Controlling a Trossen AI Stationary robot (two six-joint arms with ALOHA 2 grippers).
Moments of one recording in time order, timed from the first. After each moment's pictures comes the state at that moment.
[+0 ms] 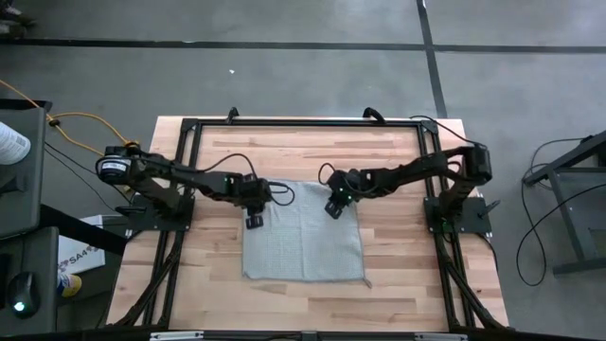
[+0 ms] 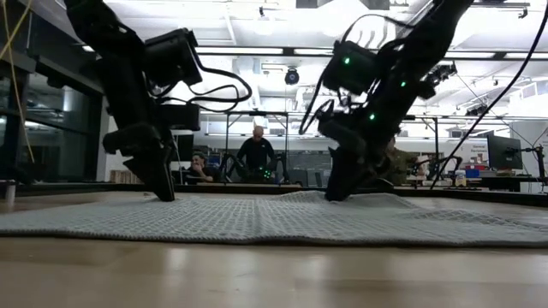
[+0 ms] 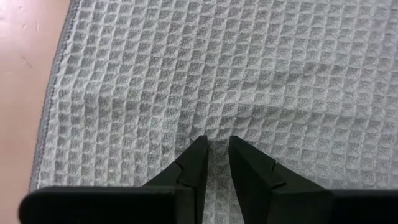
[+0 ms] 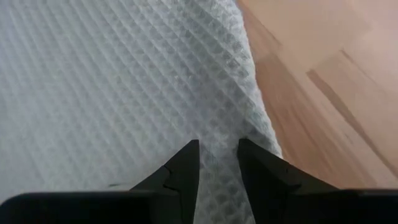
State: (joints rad) left arm 0.08 1.48 0.65 -0.26 -0.09 -0.11; right arm -0.13 1.76 0.82 -0.05 0.07 0.49
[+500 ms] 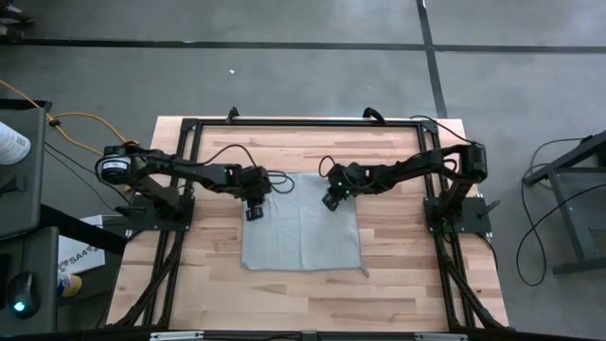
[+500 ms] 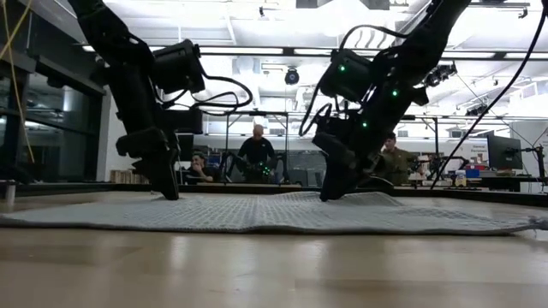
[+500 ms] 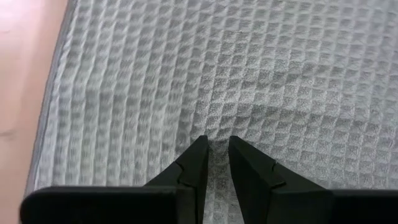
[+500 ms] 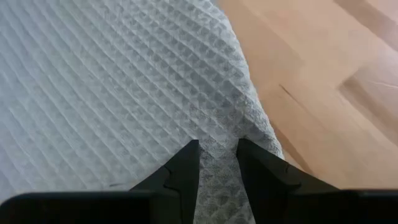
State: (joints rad) left arm 0.20 1.48 0.65 -0.25 -0.06 -0.03; right arm -0.19 1.79 0.82 -0.07 0.21 0.46
